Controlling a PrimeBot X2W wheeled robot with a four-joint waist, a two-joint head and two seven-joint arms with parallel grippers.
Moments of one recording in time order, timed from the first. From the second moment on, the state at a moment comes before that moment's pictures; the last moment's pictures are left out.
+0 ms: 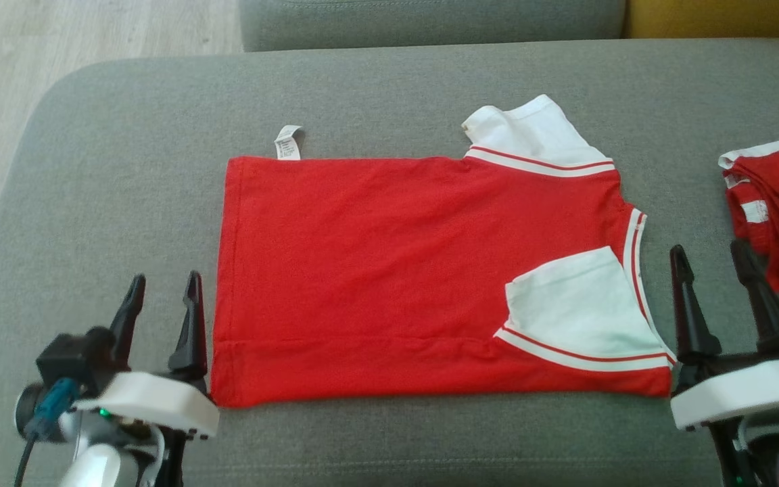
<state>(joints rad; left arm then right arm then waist) 0.01 0.29 -0.29 0.00 -0.42 0.20 -0.15 0.10 -0.06 -0.07 -0.23 0.18 0.13 0.12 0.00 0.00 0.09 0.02</state>
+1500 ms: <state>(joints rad) -0.94 0.25 -0.32 1.14 -0.52 -0.09 -0.02 -0.06 -0.05 0.03 -0.17 0.22 0.13 0.10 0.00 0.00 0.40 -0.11</state>
